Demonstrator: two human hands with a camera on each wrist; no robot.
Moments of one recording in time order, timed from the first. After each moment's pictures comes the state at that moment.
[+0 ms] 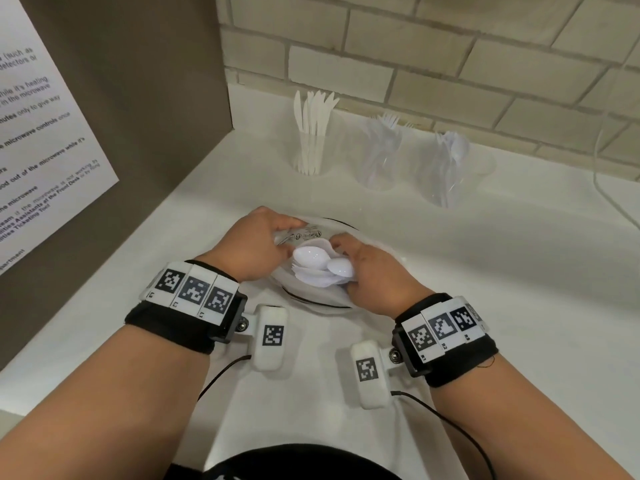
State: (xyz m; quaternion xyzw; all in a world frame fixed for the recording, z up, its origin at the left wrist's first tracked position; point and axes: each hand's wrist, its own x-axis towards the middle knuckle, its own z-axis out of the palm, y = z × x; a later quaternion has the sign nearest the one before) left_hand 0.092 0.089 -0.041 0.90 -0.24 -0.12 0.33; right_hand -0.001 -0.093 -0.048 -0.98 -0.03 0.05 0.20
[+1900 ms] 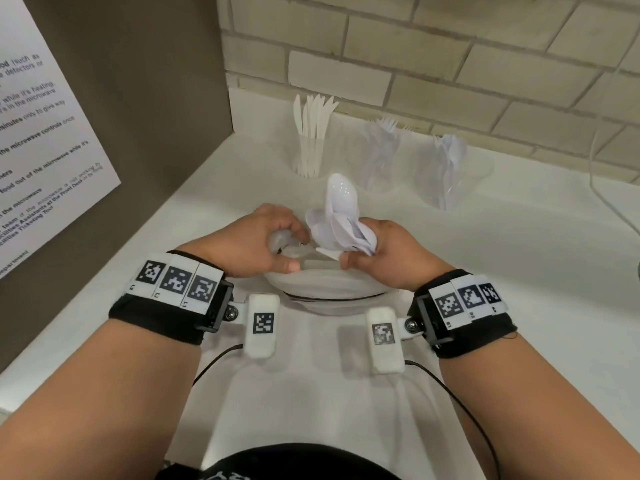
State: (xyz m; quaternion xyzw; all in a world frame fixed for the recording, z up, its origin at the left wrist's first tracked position) left_hand 0.098 0.103 -0.026 0.85 -0.36 -0.19 0.33; right_hand 0.008 -0.112 -0.017 -0.93 0.01 0.03 0.35
